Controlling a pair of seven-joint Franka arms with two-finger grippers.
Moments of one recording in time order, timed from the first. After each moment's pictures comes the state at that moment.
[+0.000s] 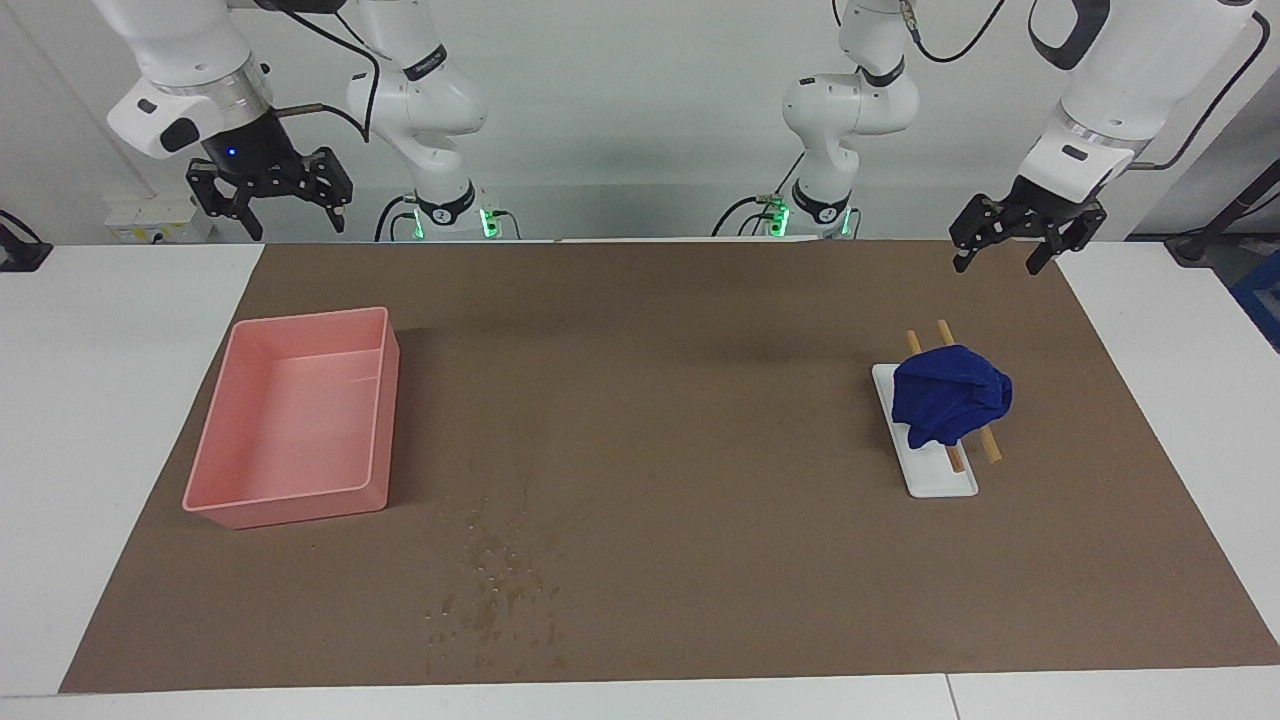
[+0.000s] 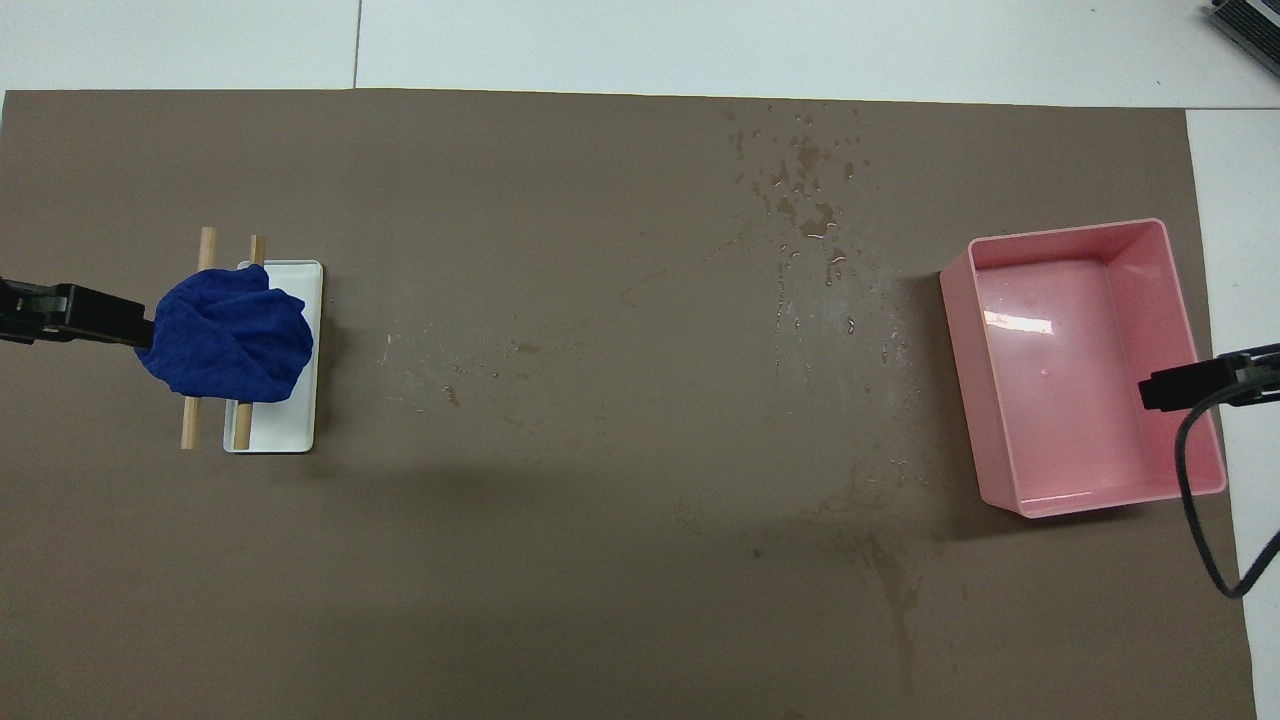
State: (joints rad) left arm -0.07 -0.04 0.03 -1.61 -0.02 1.57 0.07; right arm -0.10 -0.12 0.07 -1.64 0.00 1.48 -0.16
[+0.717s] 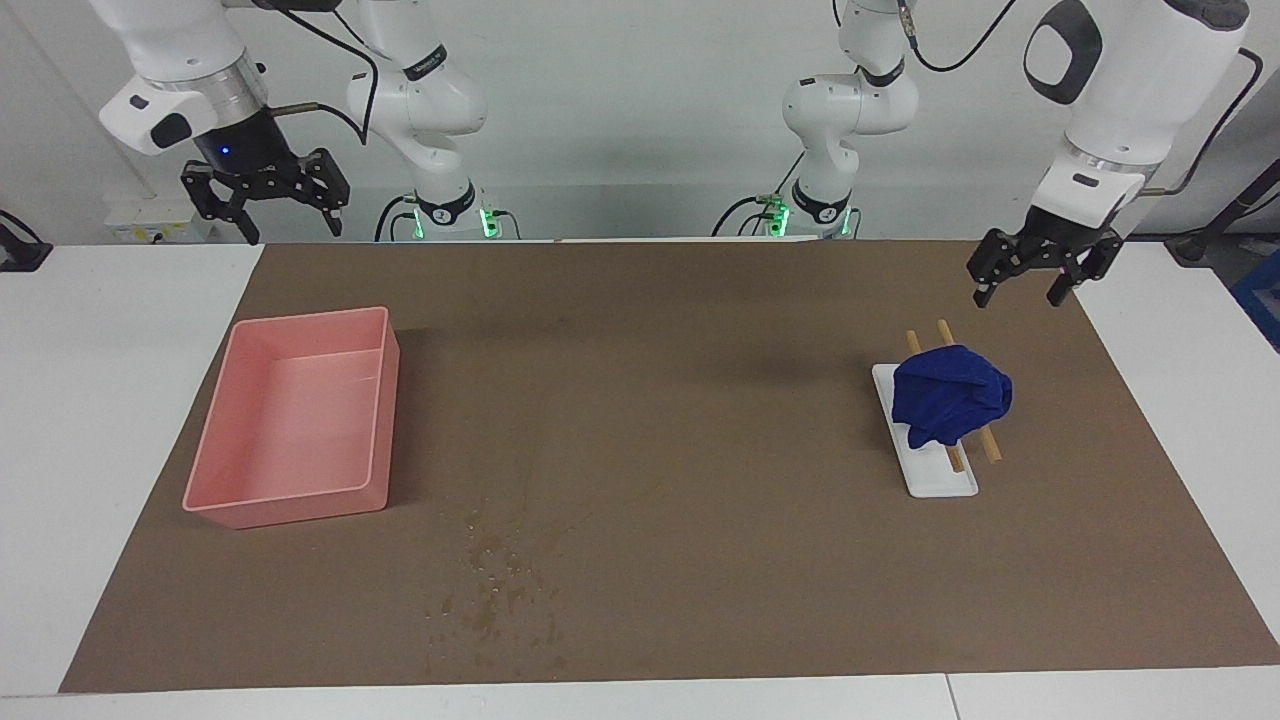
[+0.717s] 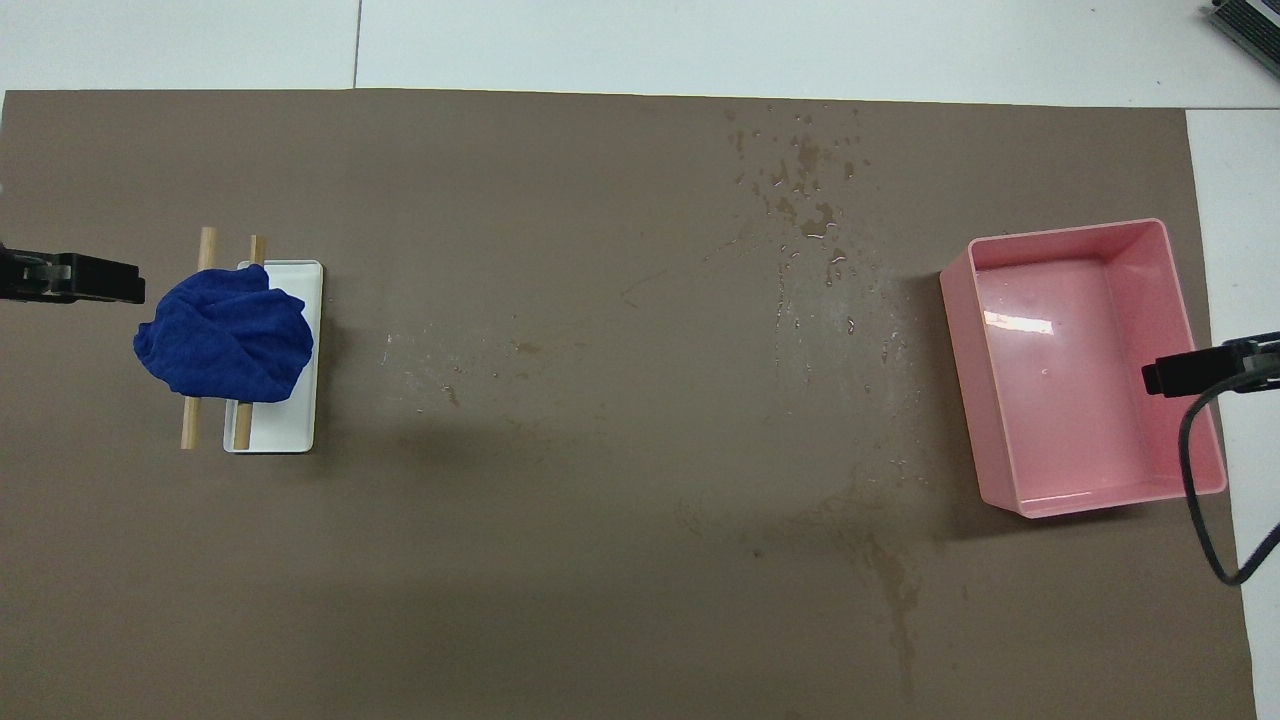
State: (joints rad) left arm -0.03 -0.02 0.04 -1.73 0.03 1.87 0.06; right arm -0.10 -0.12 0.06 -1.64 0.01 1.52 -0.16
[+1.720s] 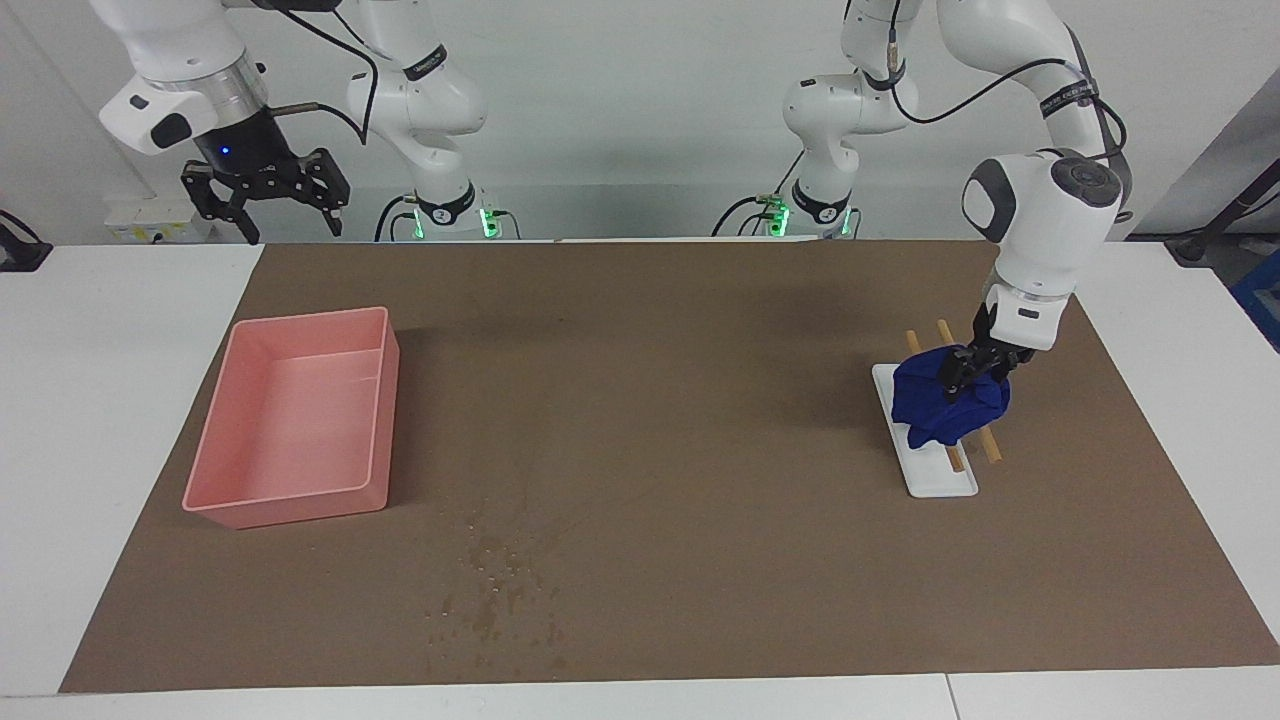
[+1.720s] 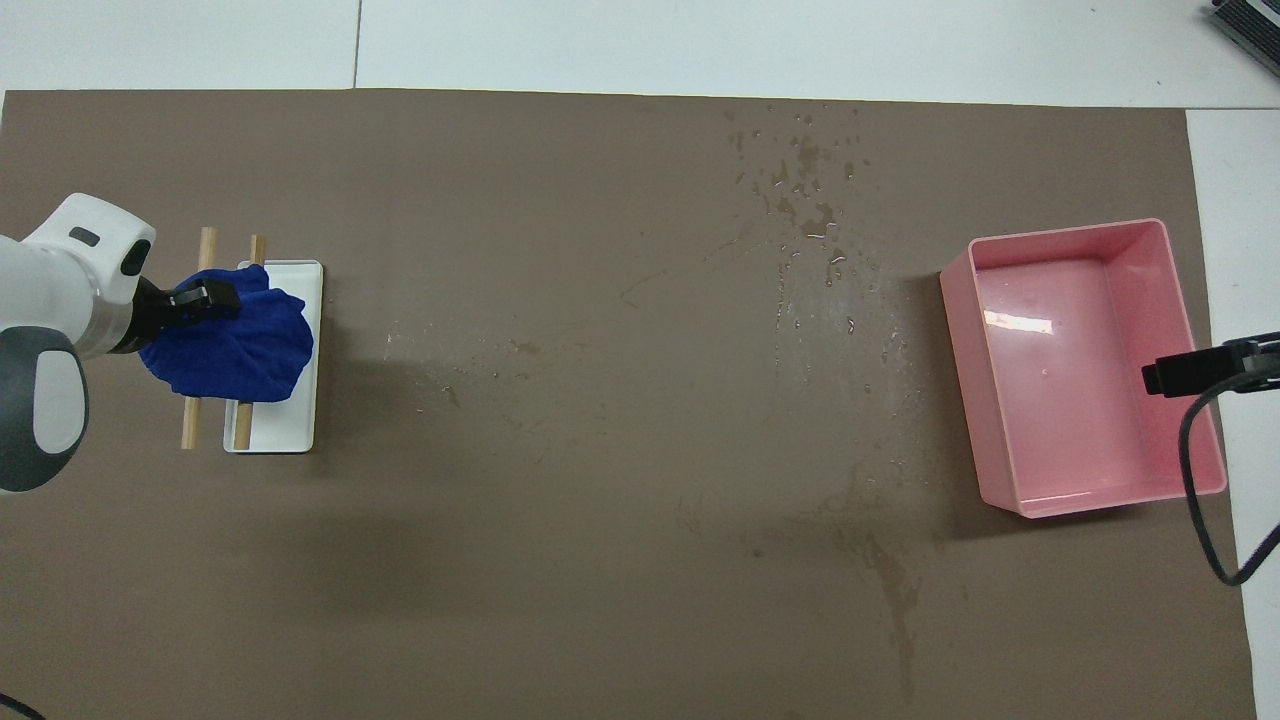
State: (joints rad) left arm -0.01 0.05 0.03 -2.06 0.04 2.26 -0.27; right arm -0.10 -0.12 0.06 -1.64 0.01 1.52 -0.16
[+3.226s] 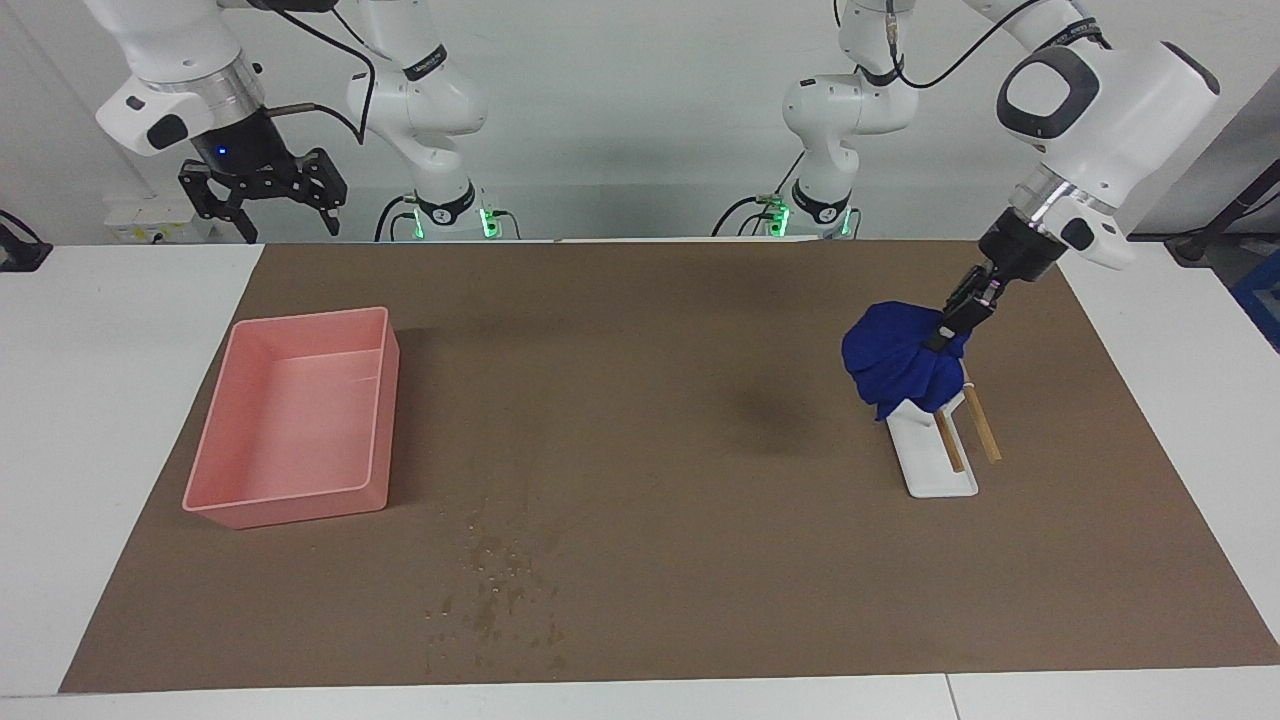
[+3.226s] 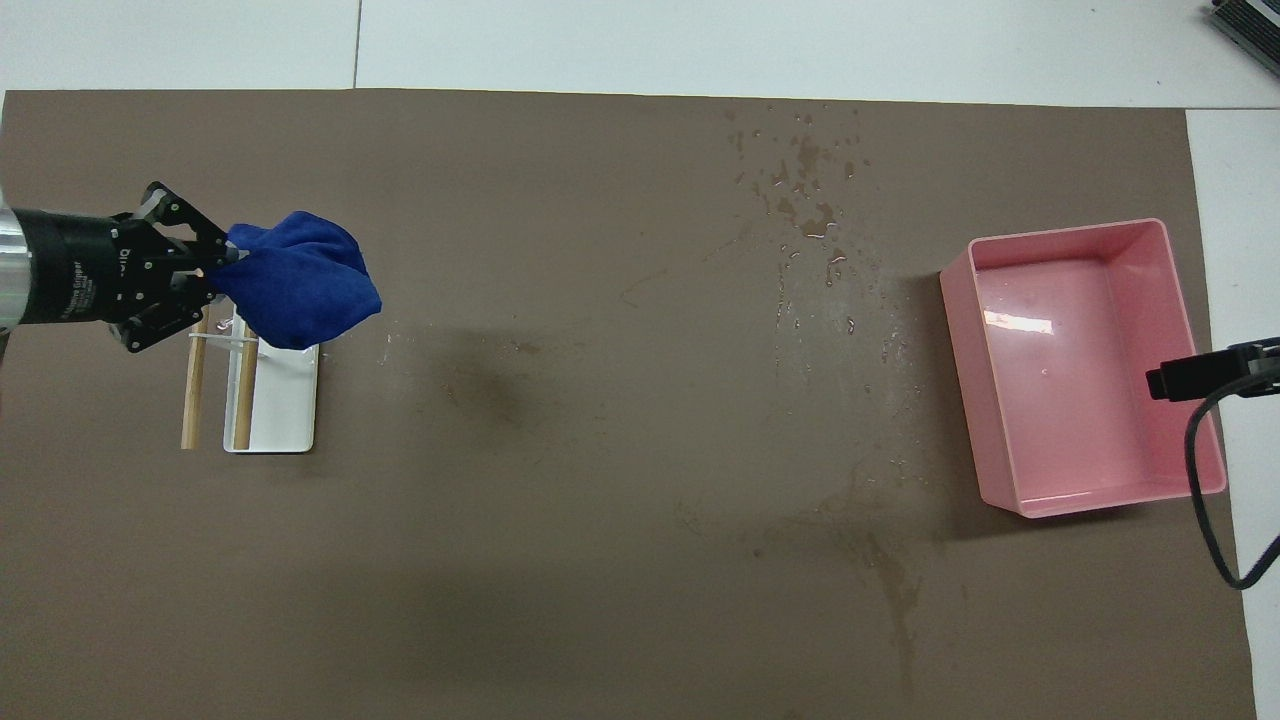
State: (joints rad) left arm -0.07 -0.06 -0.01 -1.86 -0.50 2.00 -0.87; right arm -0.10 -0.12 0.06 -1.64 0.01 1.50 -0.16
